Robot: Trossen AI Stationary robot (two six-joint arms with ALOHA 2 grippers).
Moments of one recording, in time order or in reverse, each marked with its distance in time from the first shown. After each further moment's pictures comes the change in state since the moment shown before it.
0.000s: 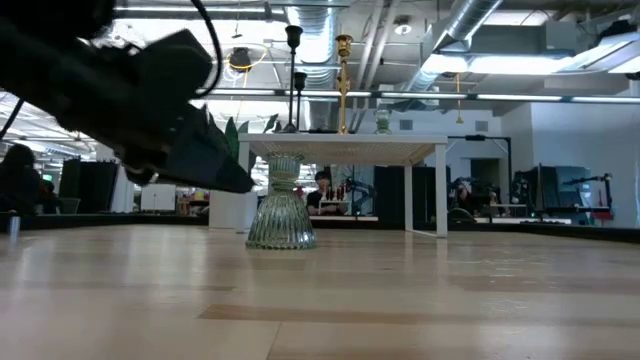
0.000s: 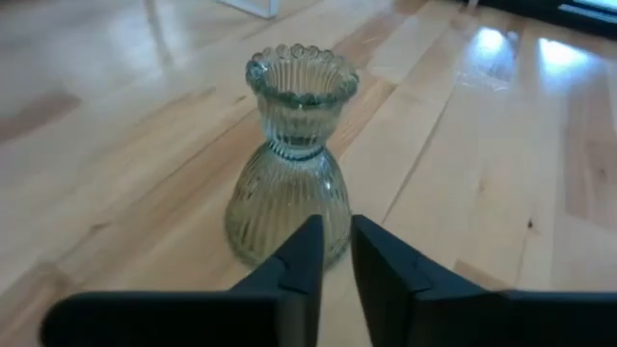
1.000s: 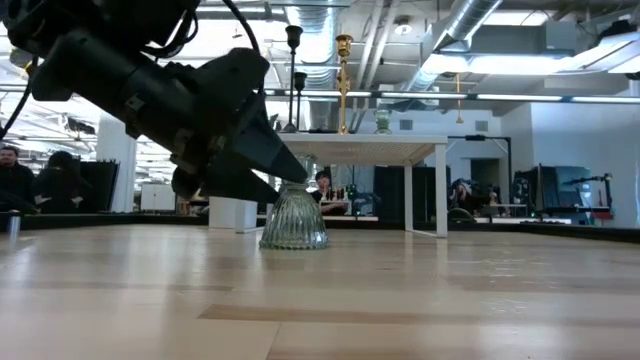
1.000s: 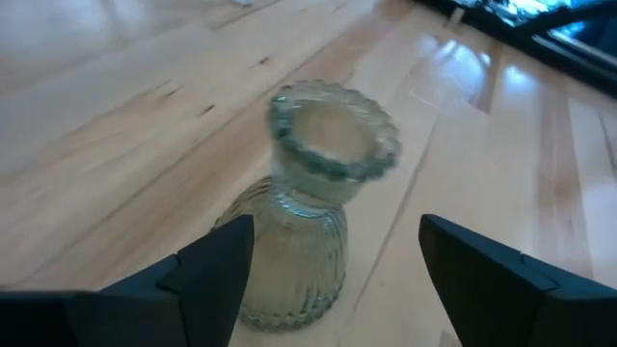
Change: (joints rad) left arm 0.170 0.001 0.000 0.143 0.260 0.034; right arm 0.031 0.000 0.000 -0.007 -0.002 0.003
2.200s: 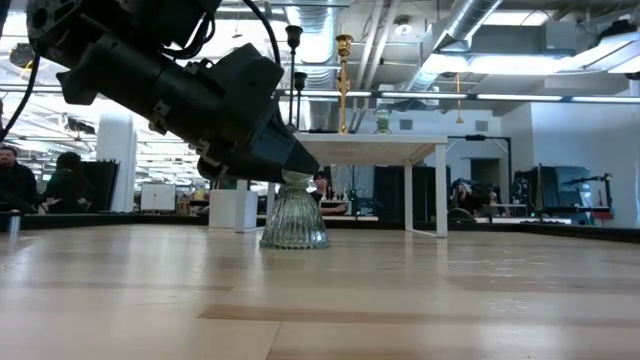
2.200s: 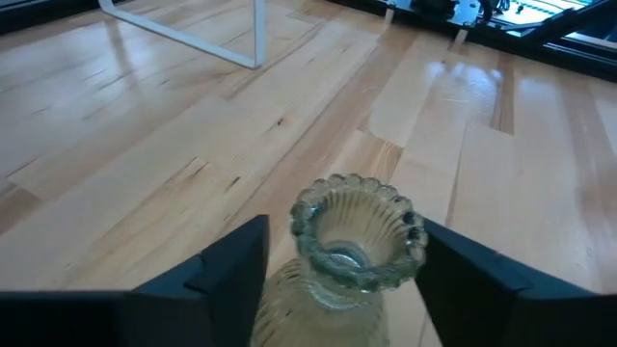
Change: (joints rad) left arm 0.068 0.000 0.000 0.091 -0.008 0.248; right arm 0.000 0.000 0.000 -0.006 -0.003 0.000
